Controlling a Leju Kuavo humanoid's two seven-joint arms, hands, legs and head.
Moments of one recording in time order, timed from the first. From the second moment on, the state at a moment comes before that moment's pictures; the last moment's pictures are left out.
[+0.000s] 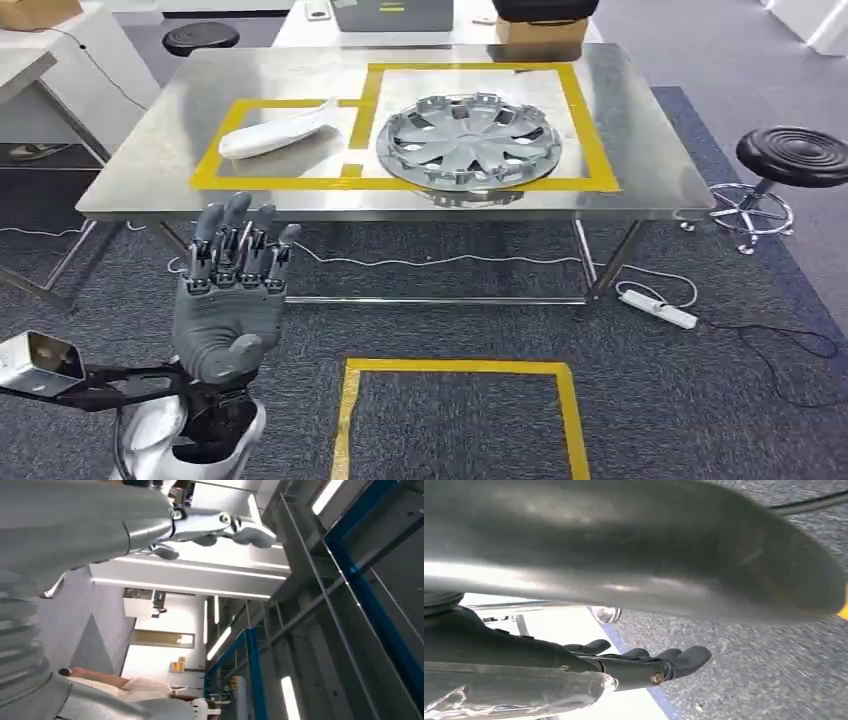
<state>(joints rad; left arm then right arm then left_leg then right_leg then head) -0.02 -0.20 -0.39 -1.81 0.30 -0.44 -0.51 -0.08 0.19 -0.80 -0.21 1.54 -0.21 0.37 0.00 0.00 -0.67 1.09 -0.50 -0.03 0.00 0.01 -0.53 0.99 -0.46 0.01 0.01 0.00</state>
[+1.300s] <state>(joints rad) -0.05 -0.10 0.06 -0.27 0.35 -0.44 -0.18 -0.07 0.19 -0.84 -0.21 1.51 -0.11 0.17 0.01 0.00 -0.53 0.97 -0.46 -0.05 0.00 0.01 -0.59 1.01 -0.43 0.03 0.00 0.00</state>
